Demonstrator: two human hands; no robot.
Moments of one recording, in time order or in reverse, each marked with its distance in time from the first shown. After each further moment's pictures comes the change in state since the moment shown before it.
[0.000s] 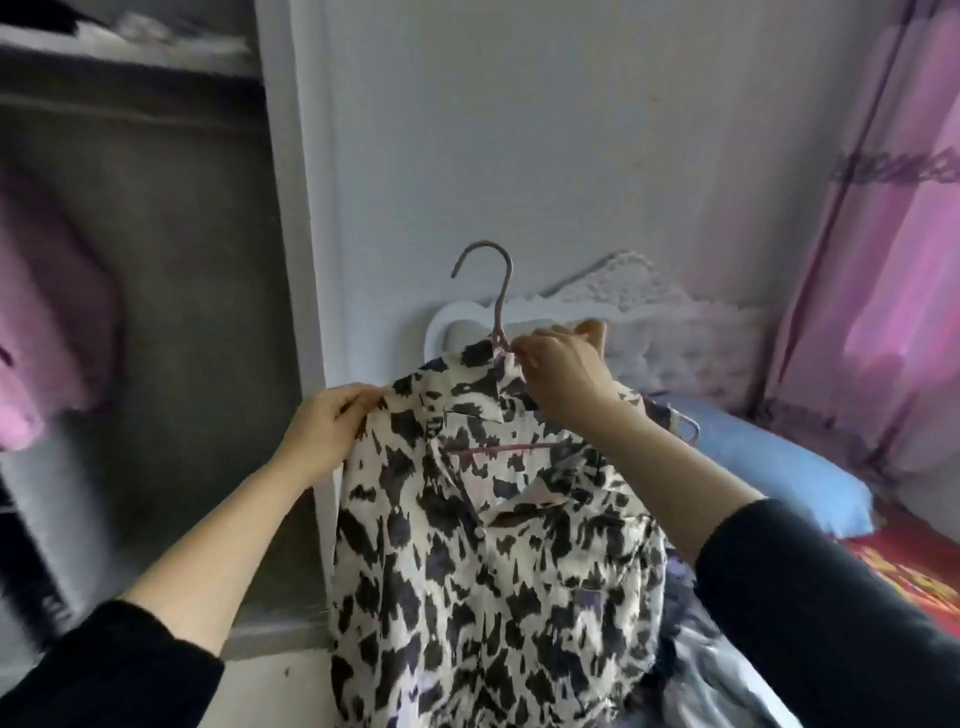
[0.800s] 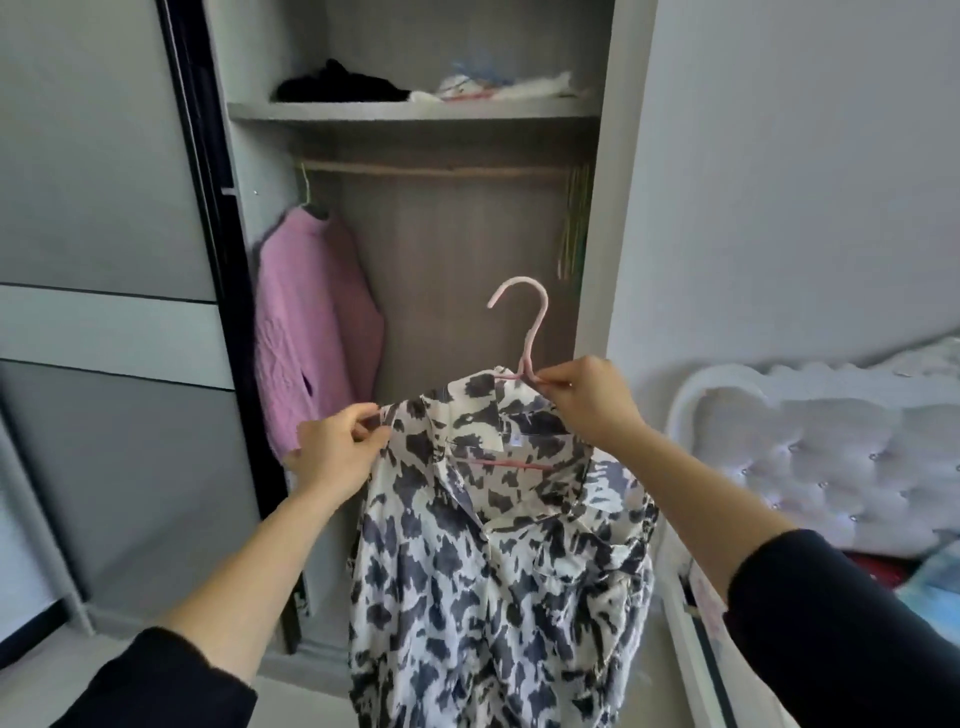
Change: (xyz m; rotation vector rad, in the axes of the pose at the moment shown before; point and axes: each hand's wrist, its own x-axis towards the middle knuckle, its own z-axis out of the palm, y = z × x) left_hand 0.085 -0.213 -0.292 0.378 0.531 -0.429; right_hand 0.249 -0.285 0.202 0.668 -0.179 -0.085
